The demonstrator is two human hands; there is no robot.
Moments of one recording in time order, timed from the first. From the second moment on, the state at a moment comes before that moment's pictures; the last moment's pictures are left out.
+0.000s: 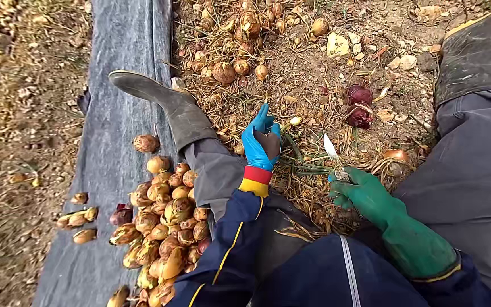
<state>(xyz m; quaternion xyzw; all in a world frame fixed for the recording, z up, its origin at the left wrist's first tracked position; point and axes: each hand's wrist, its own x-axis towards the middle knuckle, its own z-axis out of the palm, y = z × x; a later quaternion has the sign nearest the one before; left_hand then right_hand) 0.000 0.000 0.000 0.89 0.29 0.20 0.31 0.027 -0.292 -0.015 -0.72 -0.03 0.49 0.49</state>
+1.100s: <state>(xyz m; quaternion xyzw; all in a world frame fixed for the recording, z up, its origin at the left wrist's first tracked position) -0.051 -0.104 0.014 0.94 0.13 0.00 0.30 0.027 -0.290 0.010 -0.66 0.01 0.52 0.54</state>
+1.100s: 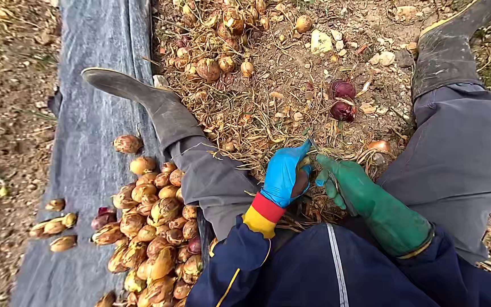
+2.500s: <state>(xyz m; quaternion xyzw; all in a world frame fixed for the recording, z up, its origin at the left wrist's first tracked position) -0.280 0.008 0.059 0.53 0.55 0.25 0.59 0.009 -0.281 -0.017 -0.55 -0.11 0.56 0.61</state>
